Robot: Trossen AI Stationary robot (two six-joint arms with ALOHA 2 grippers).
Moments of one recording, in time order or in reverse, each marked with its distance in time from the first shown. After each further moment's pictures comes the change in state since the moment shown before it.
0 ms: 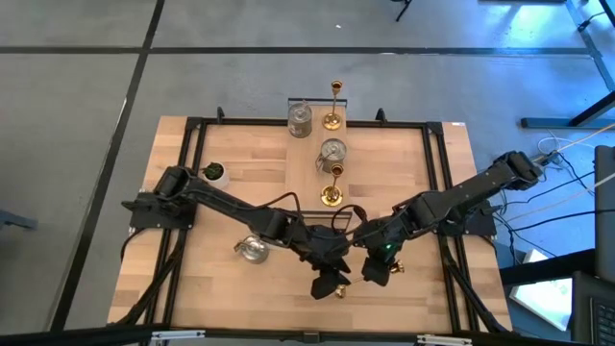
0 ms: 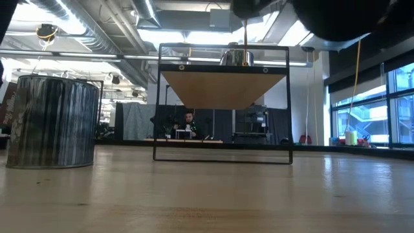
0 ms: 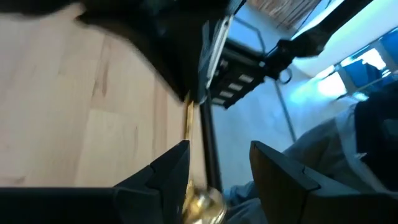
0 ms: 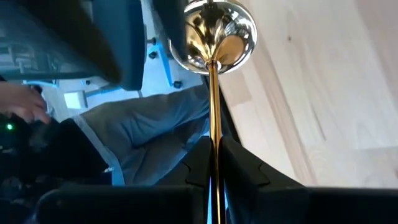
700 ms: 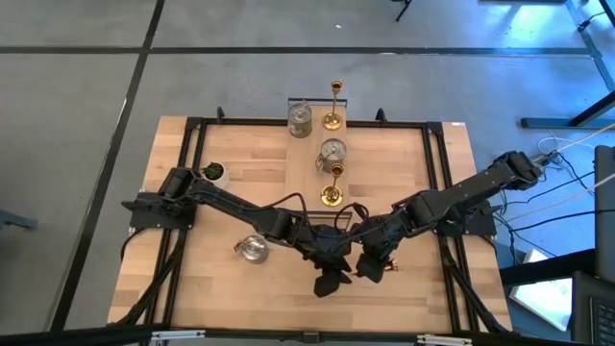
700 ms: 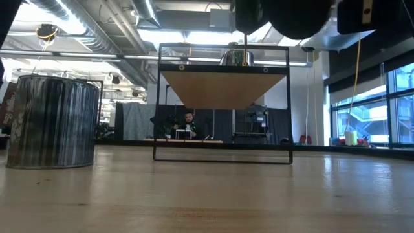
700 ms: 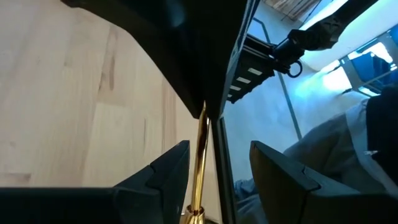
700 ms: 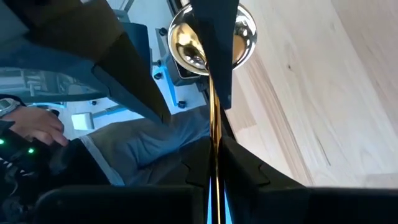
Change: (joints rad) left arm 0.019 0.035 0.001 0.002 0.017 0.013; right arm -0.016 0.000 -0.002 0.061 0.061 0.030
